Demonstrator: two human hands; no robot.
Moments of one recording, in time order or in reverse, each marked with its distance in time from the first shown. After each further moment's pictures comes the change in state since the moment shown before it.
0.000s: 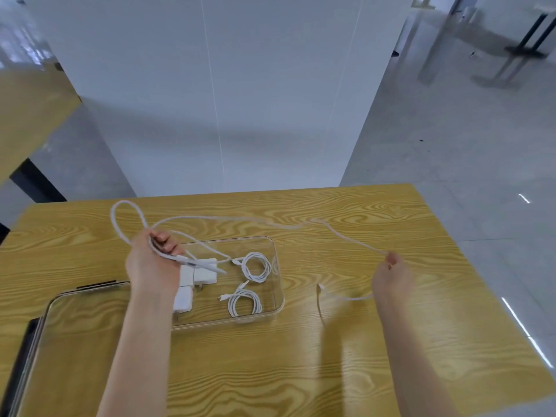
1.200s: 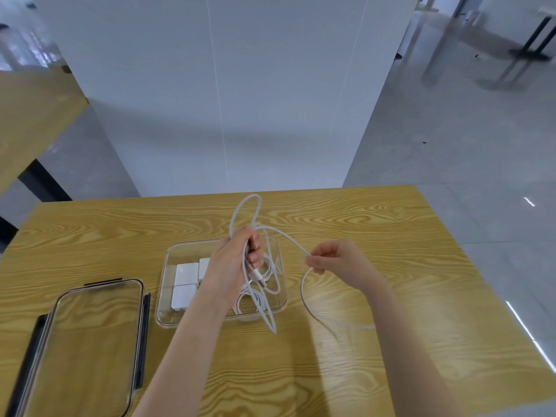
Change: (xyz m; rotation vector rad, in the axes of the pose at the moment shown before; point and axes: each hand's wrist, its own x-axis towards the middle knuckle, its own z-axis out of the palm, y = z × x) left_hand -0.065 -0.045 0.039 0.551 -0.524 -0.138; right_hand -0.050 -0.077 -0.006 0.035 -0.968 -0.393
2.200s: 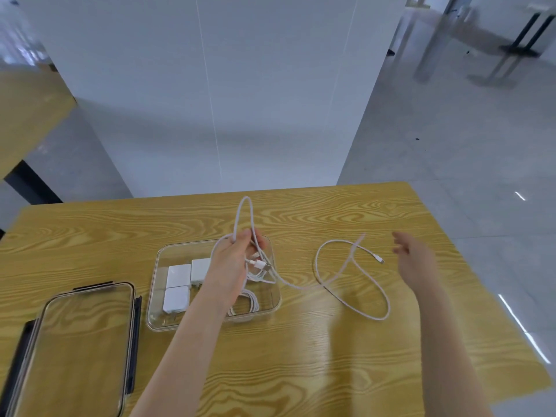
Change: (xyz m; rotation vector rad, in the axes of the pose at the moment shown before) left_hand 0.016 -0.015 0.005 0.068 0.070 -0.024; right_hand -0.011 0.079 -0.084 -0.337 0.689 0.173
